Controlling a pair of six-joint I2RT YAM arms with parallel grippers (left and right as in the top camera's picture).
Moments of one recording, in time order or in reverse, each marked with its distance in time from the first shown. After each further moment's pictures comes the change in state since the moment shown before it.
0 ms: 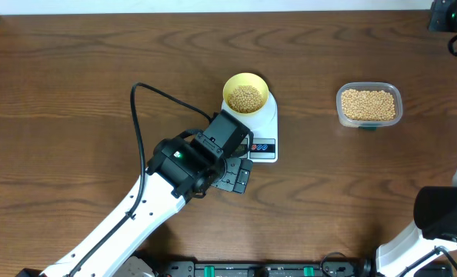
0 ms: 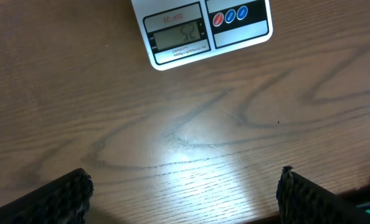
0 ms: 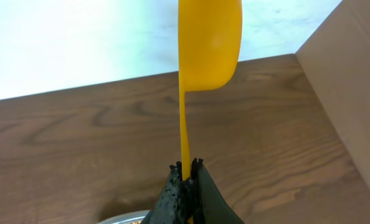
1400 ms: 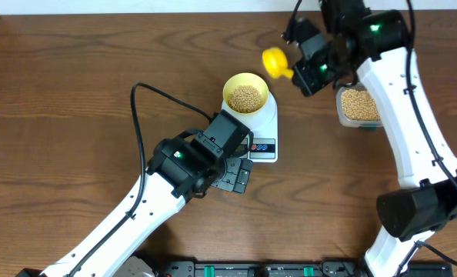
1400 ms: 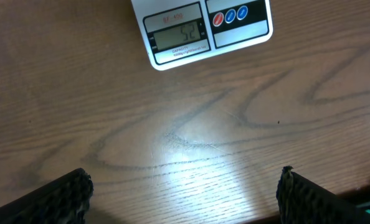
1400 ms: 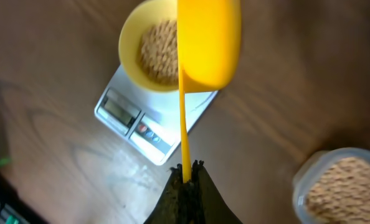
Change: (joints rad) left arm 0.000 0.000 0.000 0.000 0.000 0.000; right arm 0.494 0.053 -0.055 -0.451 -0.388 -0.205
